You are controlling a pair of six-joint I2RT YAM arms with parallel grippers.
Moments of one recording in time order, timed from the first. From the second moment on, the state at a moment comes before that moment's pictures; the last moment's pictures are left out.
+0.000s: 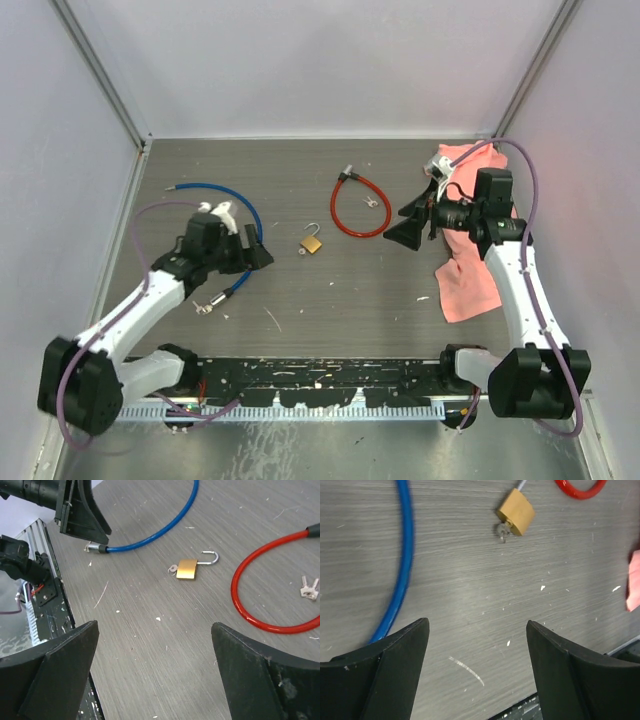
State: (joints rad) left arm -0.31 1.02 0.66 -0.33 0.27 -0.54; right arm -0.05 1.13 1.05 -0.51 -1.11 -0.24
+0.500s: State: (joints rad) left arm -0.58 1.51 0.90 -0.02 0.09 -0.34; right arm -0.02 1.20 0.89 -0.33 -1.03 -0.24
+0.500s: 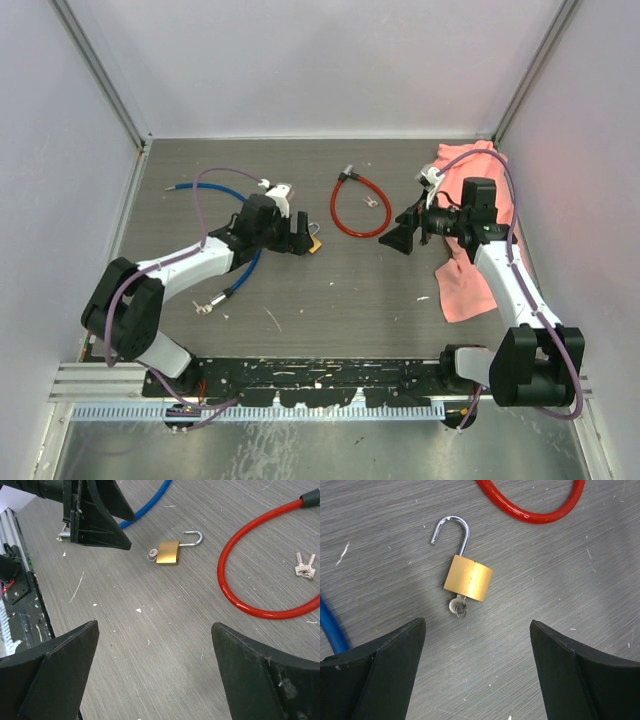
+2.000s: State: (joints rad) left arm -0.65 1.96 1.31 -0.31 0.04 -0.17; right arm 0.01 1.27 0.89 -0.38 -0.90 -0.31
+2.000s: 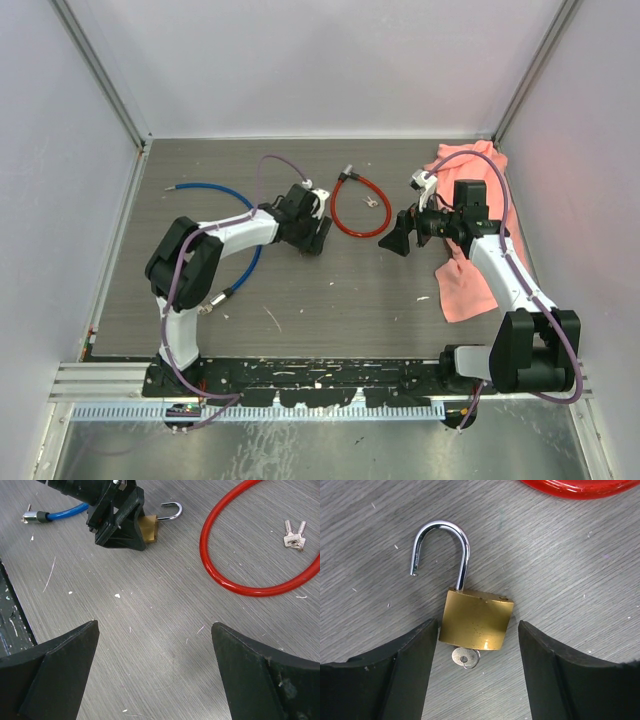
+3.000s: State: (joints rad) left arm -0.69 1.53 0.84 0.03 0.35 0.14; right arm 0.03 1.32 0.75 -0.05 -1.05 0.07
